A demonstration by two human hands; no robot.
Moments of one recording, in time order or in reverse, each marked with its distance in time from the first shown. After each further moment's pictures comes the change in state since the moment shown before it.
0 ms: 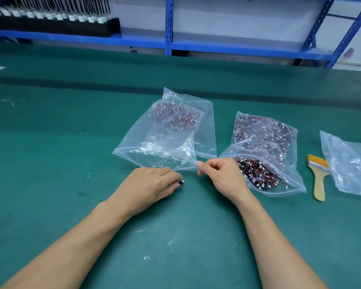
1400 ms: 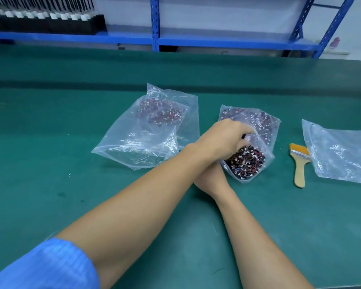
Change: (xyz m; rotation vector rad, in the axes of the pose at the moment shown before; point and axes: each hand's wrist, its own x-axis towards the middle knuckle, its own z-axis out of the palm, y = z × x) left_hand 0.194 0.095 0.034 -0.270 -0.210 -0.047; right_hand -0.002 0.009 0.003 -0.671 -0.002 -0.202
